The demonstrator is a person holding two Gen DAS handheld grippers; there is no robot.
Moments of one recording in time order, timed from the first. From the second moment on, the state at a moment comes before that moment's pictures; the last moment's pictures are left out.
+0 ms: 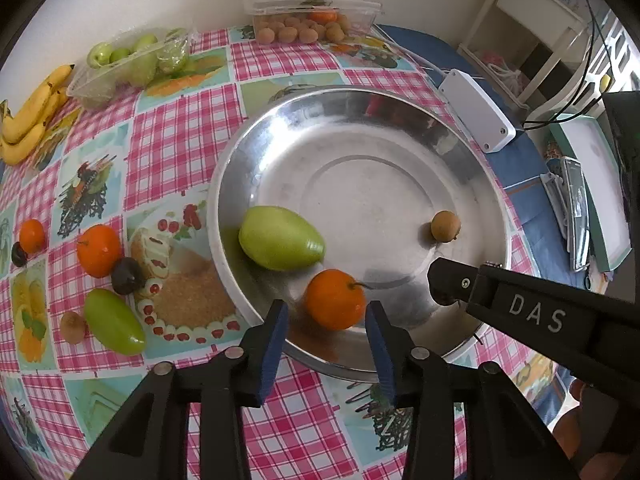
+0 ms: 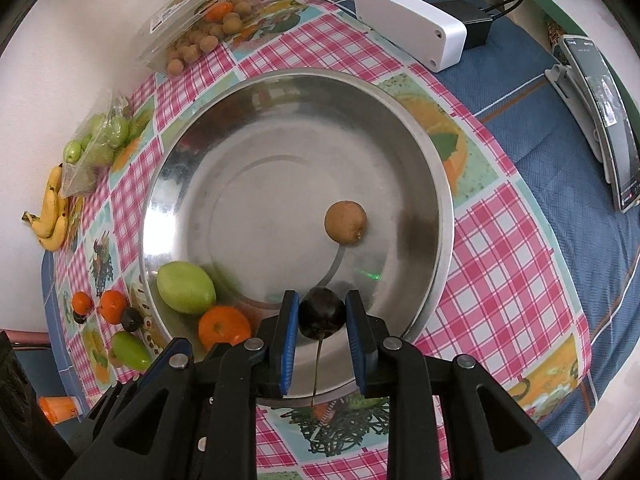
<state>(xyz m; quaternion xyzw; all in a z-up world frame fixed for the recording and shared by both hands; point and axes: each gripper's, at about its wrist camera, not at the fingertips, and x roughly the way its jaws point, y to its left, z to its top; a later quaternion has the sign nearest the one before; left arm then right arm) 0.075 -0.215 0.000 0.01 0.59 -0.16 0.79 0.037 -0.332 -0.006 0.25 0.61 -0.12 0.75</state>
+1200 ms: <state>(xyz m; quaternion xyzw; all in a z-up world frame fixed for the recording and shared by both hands) 0.107 -0.095 0.020 -0.13 0.57 -0.05 0.81 0.043 -0.318 0.028 0.22 0.57 -0.10 0.79</state>
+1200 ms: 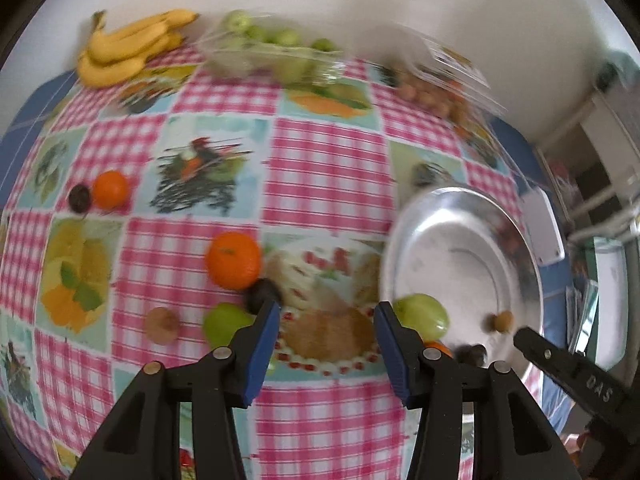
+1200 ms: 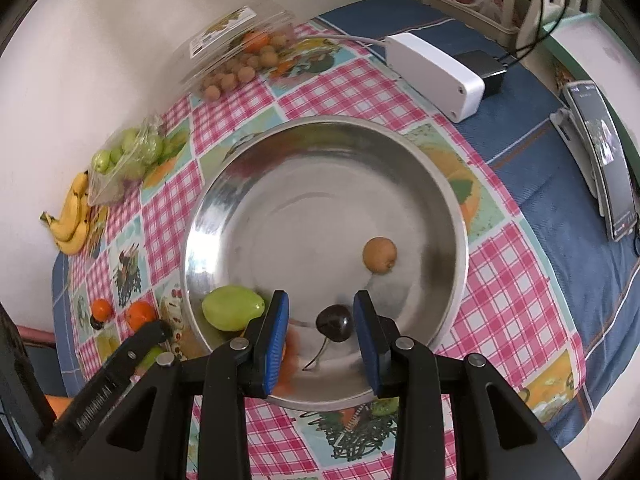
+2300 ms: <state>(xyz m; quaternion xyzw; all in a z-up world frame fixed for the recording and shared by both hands) 0.107 -0.078 0.014 -0.10 0.57 0.02 0.82 0.052 -0.306 0.013 0.17 0.59 -0.11 0.78</state>
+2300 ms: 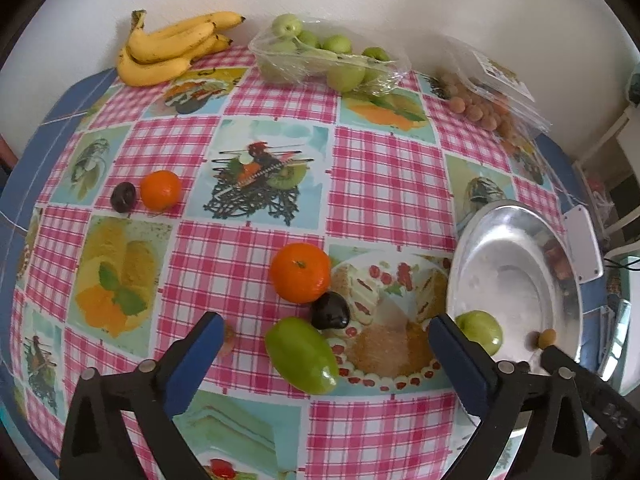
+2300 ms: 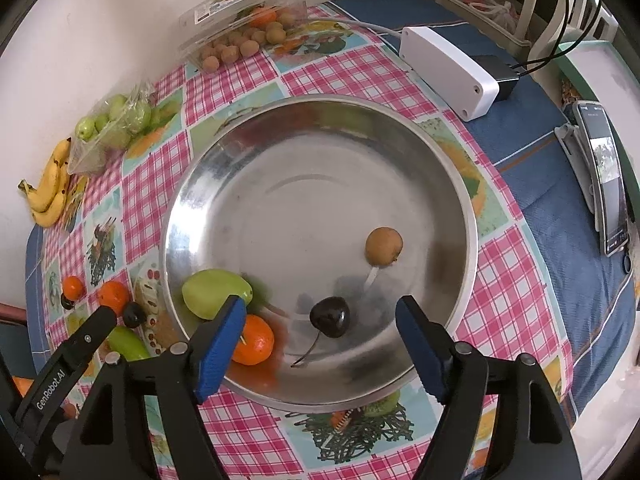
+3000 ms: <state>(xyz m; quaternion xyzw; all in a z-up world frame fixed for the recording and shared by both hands) 0.103 -0.076 0.019 -0.07 0.57 0.02 0.82 0.049 -0.304 0.009 0.16 0.59 -0.13 0.78</state>
